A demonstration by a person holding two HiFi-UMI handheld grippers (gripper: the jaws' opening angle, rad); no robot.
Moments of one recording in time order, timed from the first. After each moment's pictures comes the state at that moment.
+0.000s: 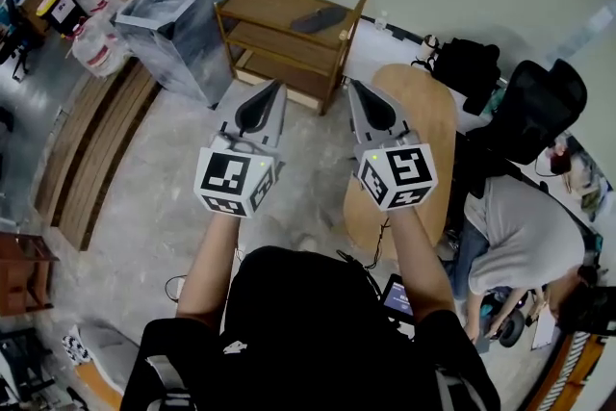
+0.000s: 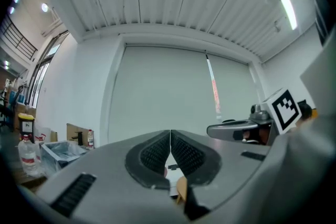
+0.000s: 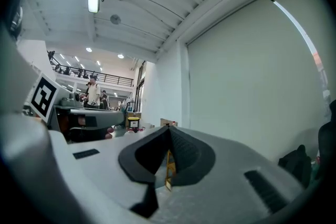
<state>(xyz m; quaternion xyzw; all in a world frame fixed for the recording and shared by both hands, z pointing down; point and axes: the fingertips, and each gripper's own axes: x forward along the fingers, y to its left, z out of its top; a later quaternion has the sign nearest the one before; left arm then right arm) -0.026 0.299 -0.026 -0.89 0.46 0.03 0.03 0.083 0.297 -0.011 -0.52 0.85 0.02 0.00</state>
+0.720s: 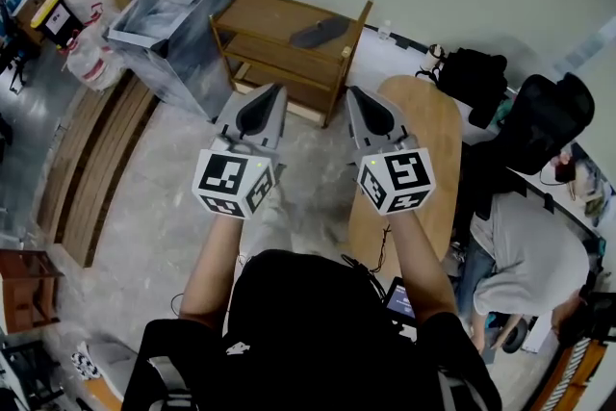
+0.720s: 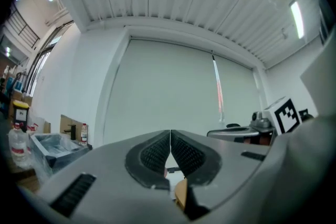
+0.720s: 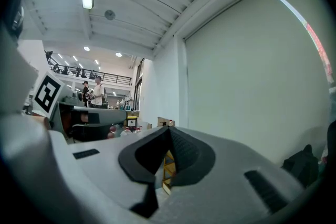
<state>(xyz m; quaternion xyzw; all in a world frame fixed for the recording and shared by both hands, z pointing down) -0.027 0.198 -0.015 -0.89 0.45 0.04 0.00 0.080 0.201 0.005 -0.52 0.85 0.01 0.00</state>
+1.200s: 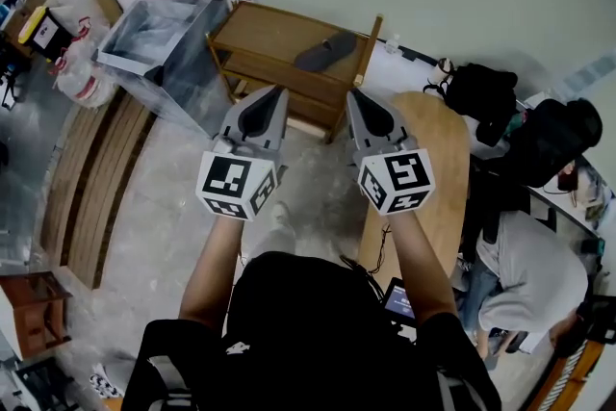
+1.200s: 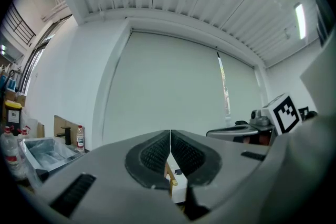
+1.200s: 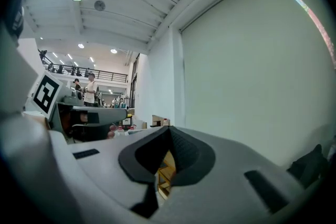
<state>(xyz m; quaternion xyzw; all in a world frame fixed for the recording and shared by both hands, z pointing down) -0.056 0.045 -0.011 -0.90 0.44 0.03 0.00 0.049 0.050 0.011 -0.53 0.85 0.00 -0.02</state>
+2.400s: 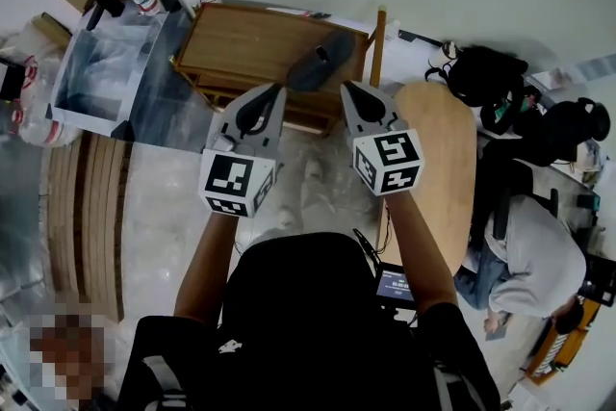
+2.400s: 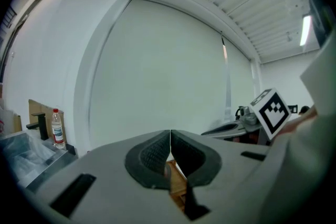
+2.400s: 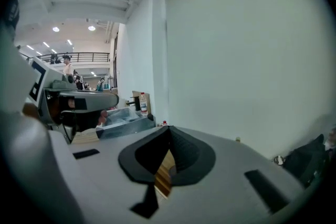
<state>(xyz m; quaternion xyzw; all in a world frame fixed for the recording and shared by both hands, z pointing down) -0.059 -0.217 0.090 -0.93 0.37 -0.05 -0.05 0.048 -0.208 0.136 -0.58 0.80 -0.11 -0.12</state>
